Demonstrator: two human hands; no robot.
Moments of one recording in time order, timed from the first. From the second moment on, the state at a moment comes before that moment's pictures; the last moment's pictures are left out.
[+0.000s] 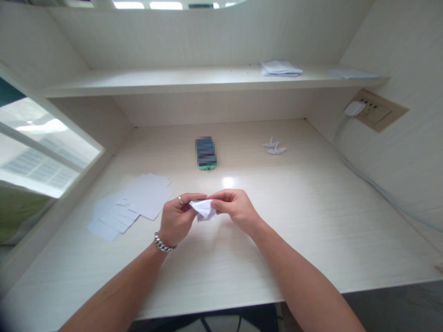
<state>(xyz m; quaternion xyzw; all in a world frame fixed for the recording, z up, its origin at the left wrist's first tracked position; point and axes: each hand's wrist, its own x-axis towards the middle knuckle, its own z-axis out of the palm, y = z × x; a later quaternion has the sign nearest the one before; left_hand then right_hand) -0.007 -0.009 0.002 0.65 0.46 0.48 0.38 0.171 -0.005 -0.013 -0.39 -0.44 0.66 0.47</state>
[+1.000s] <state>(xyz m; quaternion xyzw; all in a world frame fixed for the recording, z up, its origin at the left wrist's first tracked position) -0.003 0.000 0.002 0.46 0.47 0.40 0.64 0.174 -0.003 -0.010 -0.46 -0.50 0.56 0.48</state>
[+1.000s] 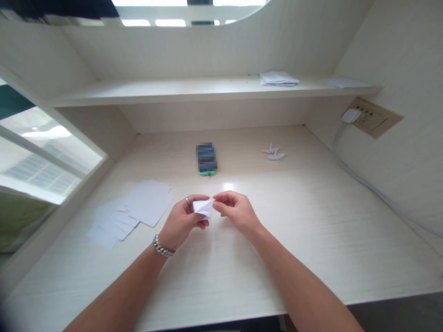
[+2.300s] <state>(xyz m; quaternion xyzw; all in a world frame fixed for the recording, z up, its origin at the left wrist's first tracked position) 0.005 0.002 -0.009 0.60 0.48 0.41 0.48 0.157 -0.017 -0.007 -0.49 -0.69 0.24 0.47</state>
